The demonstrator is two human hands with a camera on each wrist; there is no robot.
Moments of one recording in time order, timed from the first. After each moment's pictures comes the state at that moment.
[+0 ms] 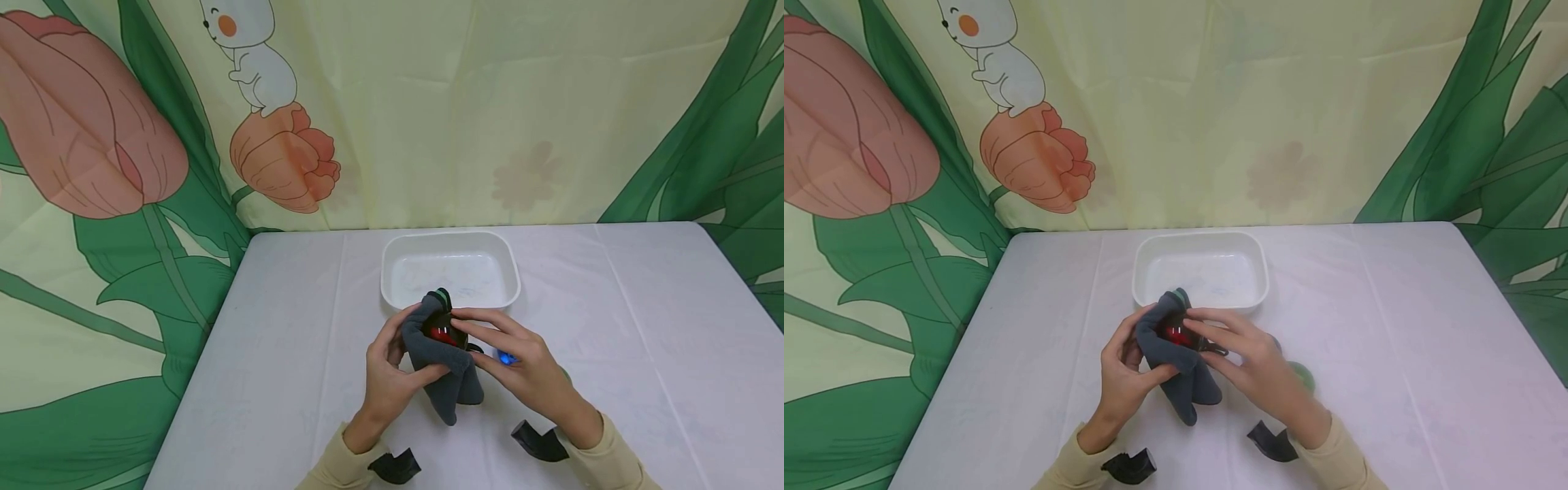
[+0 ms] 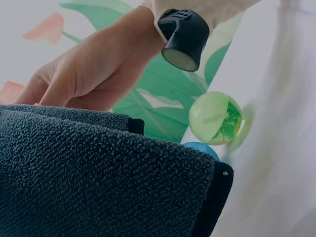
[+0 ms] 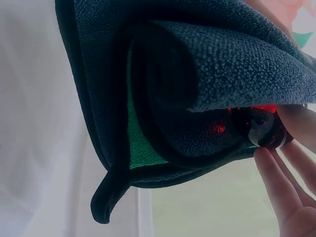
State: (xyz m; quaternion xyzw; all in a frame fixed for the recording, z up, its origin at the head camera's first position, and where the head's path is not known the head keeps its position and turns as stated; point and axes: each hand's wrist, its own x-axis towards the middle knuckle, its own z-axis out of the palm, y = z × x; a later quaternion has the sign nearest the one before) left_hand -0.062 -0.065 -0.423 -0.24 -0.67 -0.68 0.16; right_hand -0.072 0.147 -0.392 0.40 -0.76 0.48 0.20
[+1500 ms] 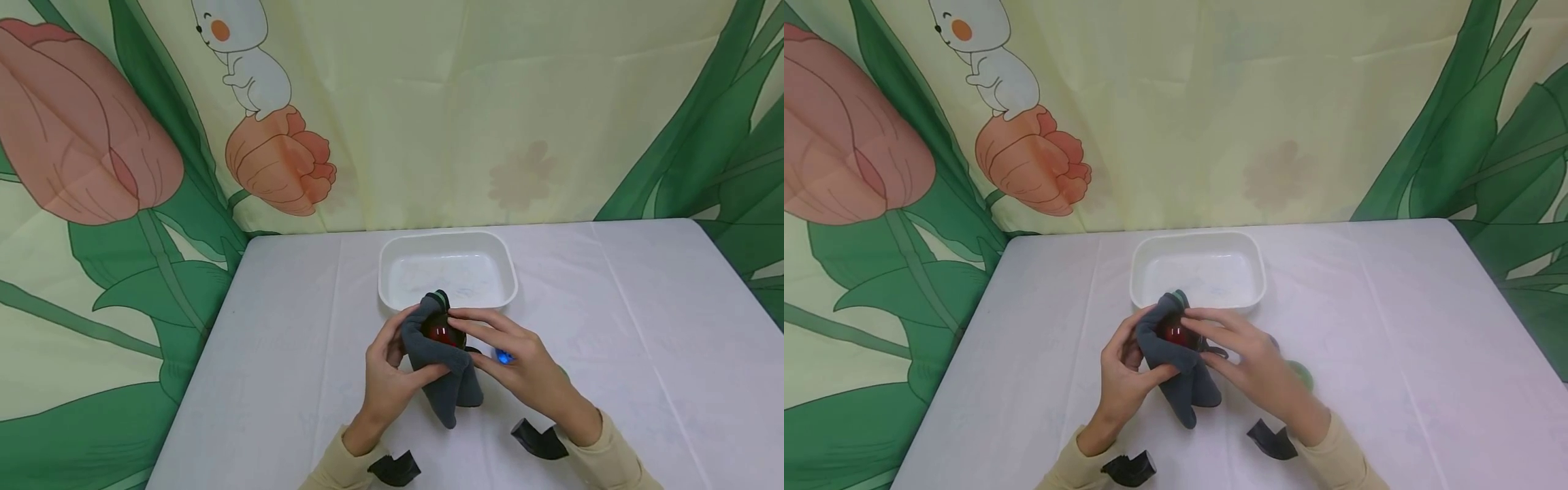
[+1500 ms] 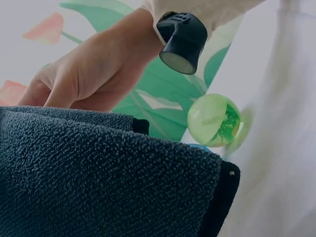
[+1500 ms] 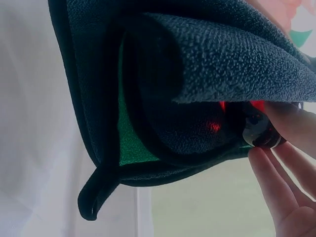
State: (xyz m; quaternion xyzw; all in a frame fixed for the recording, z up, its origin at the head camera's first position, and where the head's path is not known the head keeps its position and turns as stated) left_hand -0.062 -0.062 -0.422 -0.24 -0.67 -0.69 0.14; right_hand -0.073 0.151 -0.393 0.40 -0.77 0.46 0.19
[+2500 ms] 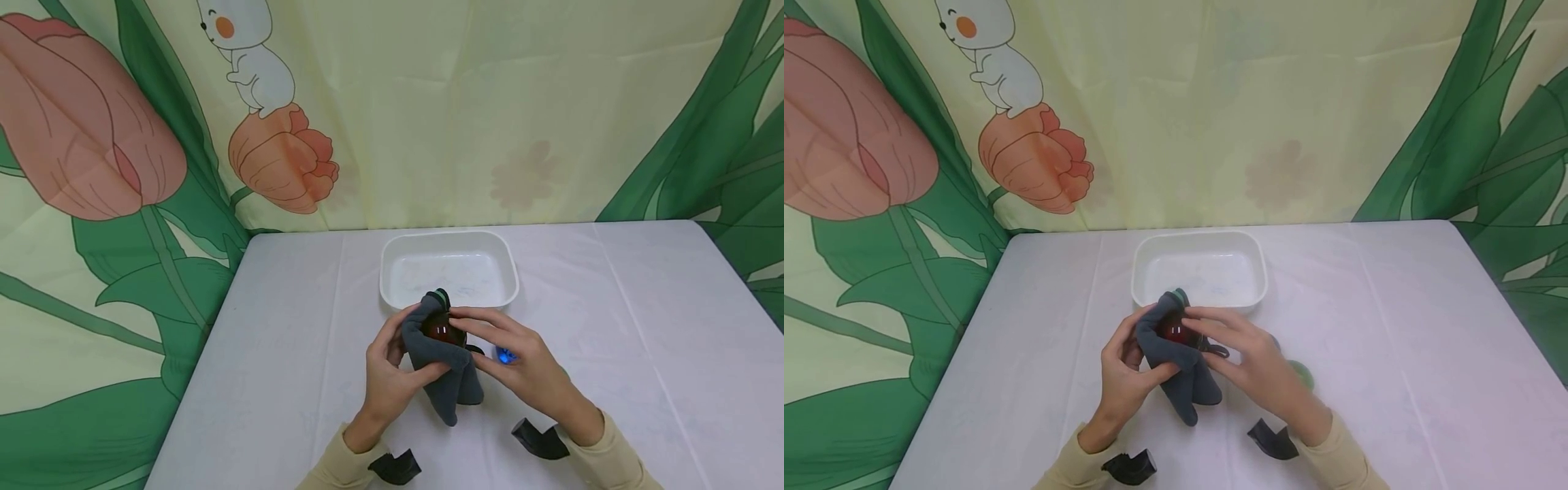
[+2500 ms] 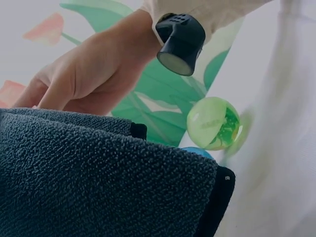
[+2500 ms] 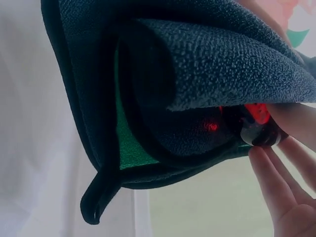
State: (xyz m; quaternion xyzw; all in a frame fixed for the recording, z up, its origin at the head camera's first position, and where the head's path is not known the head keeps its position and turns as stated) left_hand -0.062 -0.063 -0.423 -0.24 -0.67 -0.69 0.16; right_hand -0.070 0.151 -0.389 0.38 -0.77 0.49 0.14
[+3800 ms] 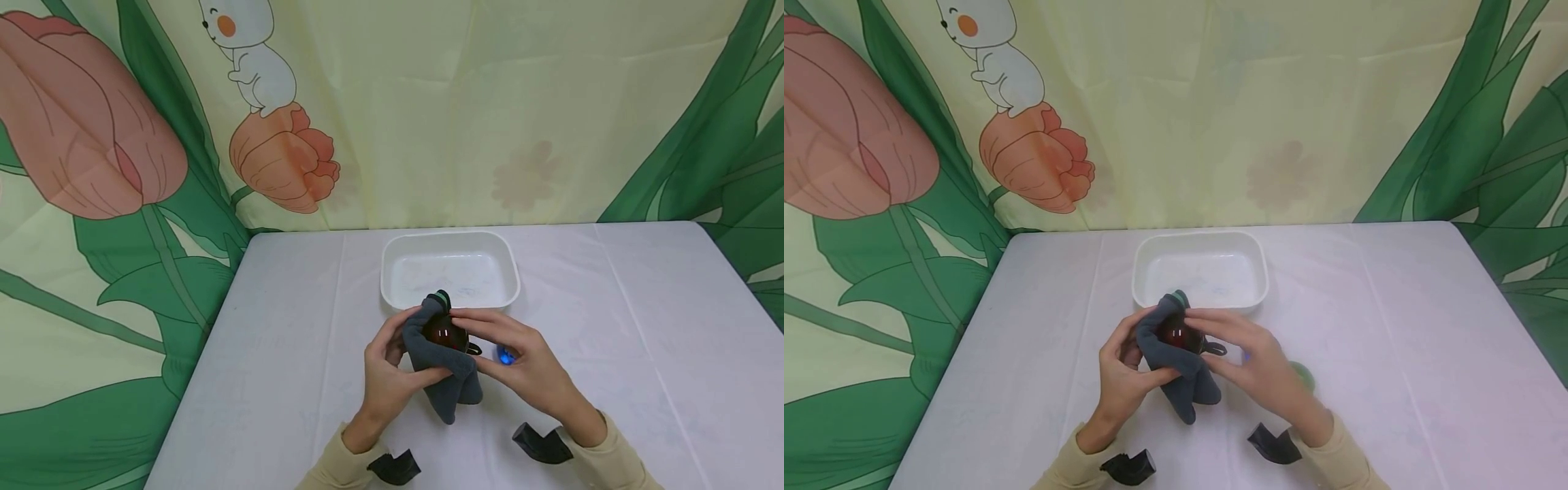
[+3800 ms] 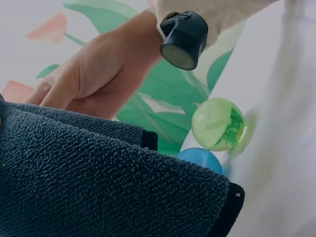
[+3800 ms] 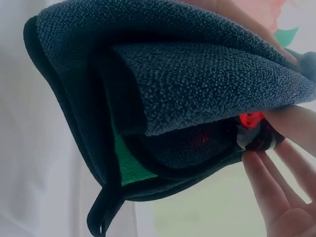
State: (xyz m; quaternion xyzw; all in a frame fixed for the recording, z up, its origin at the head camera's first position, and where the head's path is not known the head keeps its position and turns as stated) left_hand -0.061 -0.066 -0.421 -0.24 -0.66 -0.69 0.16; right_hand -0.067 0.152 -0.385 0.33 -0.77 0.54 0.06
